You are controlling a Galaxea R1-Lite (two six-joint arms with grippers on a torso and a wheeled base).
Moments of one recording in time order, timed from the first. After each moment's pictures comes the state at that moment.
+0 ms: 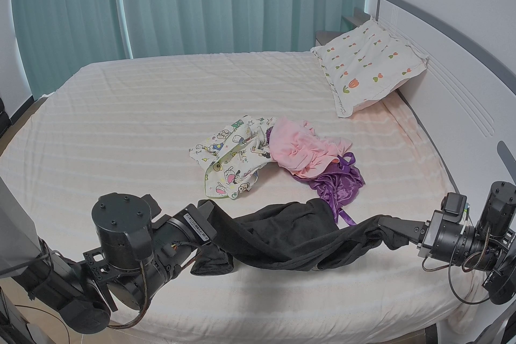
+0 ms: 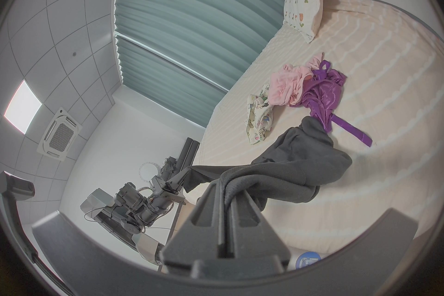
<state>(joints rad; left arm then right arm) -0.72 1.79 -0.37 -1.19 0.36 -0.86 0.34 1.65 -0.09 -1.39 0.48 0.87</state>
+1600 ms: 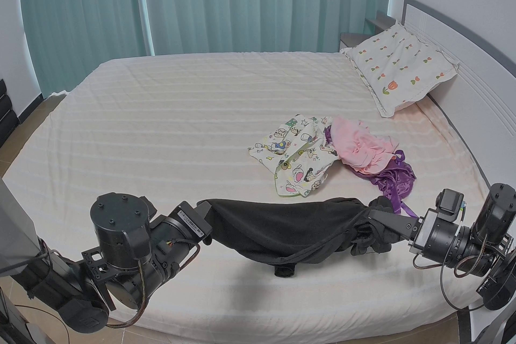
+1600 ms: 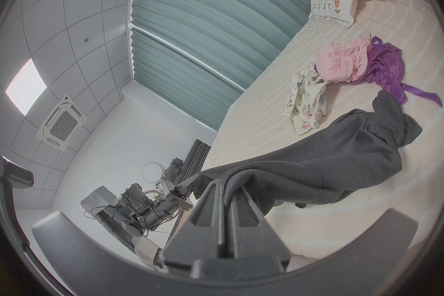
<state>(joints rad) -0.71 1.79 -0.36 -1.19 0.35 -0.99 0.45 1.68 -0.09 -1.52 0.37 0.86</state>
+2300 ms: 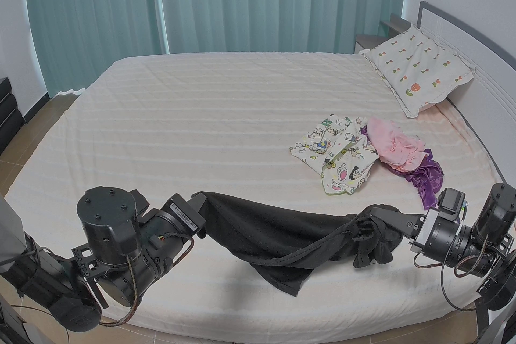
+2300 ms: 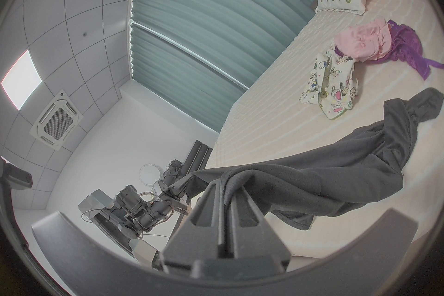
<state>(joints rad) -0.70 1.74 -0.36 -1.19 0.36 -0.98 0.45 1.67 -0.09 -1.52 0.34 0.87</state>
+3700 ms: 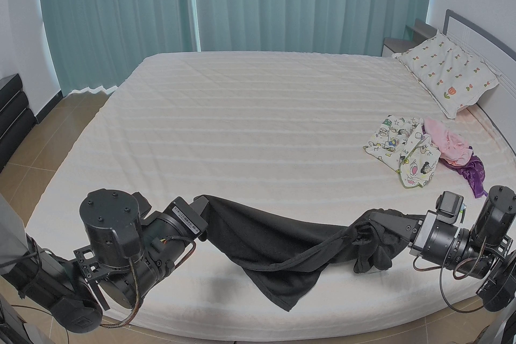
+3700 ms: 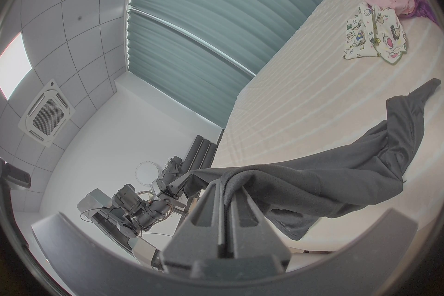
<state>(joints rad) -0.71 1.75 -0.36 -1.18 0.35 -0.98 0.45 1.68 -0.08 -1.52 0.34 0.87</state>
